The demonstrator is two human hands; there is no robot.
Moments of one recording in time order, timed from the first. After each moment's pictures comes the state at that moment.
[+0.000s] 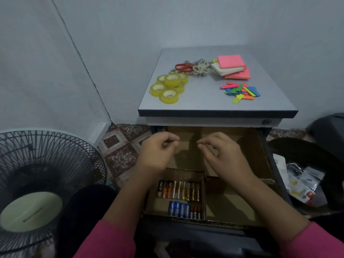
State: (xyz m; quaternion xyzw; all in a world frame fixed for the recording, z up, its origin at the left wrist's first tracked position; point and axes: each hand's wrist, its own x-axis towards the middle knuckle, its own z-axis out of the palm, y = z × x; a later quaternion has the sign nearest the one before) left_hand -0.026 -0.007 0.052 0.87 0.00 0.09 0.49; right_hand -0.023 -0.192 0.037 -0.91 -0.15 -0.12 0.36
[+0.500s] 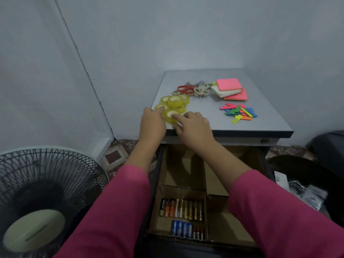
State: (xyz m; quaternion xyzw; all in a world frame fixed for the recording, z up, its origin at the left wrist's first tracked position) left_hand 0.094 0.012 0.087 0.93 0.03 0.20 0.30; right_hand 0.081 -0.122 0.080 -0.95 -0.18 -0.21 0.14
